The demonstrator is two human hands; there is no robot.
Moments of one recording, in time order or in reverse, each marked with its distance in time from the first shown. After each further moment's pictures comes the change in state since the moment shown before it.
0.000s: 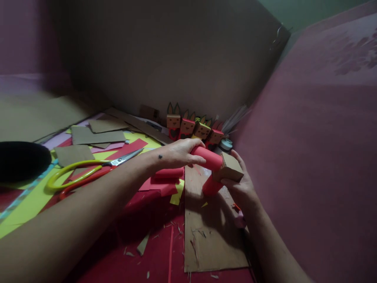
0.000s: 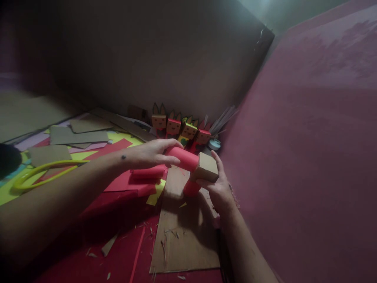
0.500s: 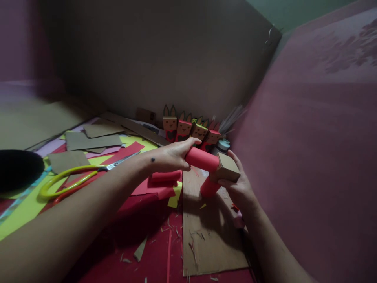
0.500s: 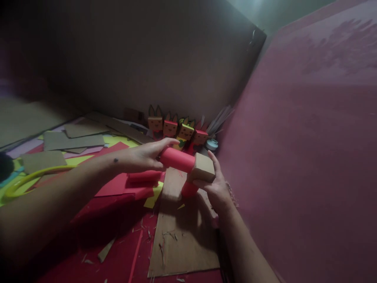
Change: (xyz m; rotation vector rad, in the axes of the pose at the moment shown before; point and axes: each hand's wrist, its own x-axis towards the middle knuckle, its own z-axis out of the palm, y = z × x) left_hand -0.001 -0.006 -0.002 0.150 0.014 0.018; right_hand 0.001 -0.001 0.000 -0.024 -0.004 -0.008
